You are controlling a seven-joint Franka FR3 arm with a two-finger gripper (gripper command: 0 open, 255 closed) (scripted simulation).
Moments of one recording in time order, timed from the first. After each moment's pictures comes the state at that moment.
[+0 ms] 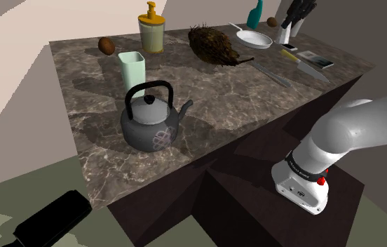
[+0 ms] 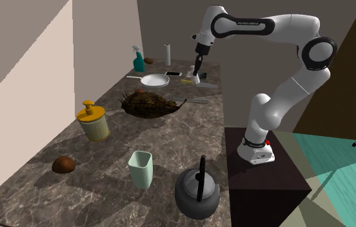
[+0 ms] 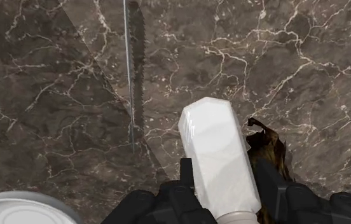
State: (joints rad) arm -0.20 -0.60 -0.35 -2.20 0.01 1.81 -0.39
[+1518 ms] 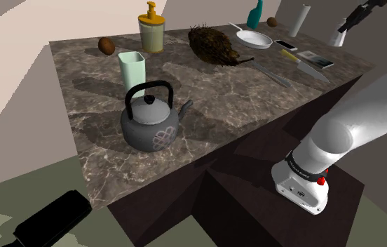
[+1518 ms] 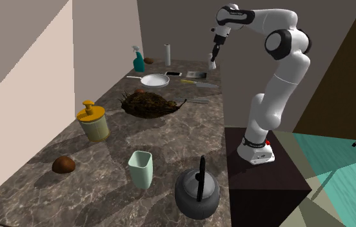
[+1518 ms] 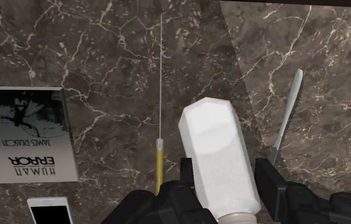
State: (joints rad) arm -0.19 -0.21 -0.99 -1.75 0.10 1.65 -1.05
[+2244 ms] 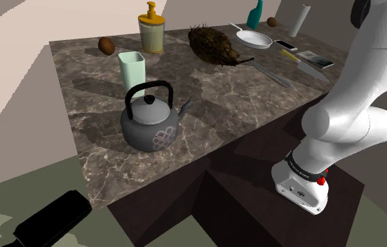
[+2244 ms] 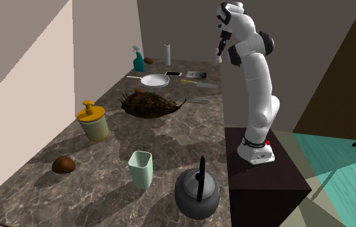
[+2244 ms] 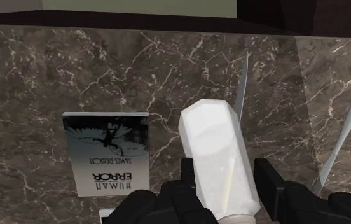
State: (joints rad) arm -0.70 0.47 -1.09 -1.19 0.67 1.33 -1.51
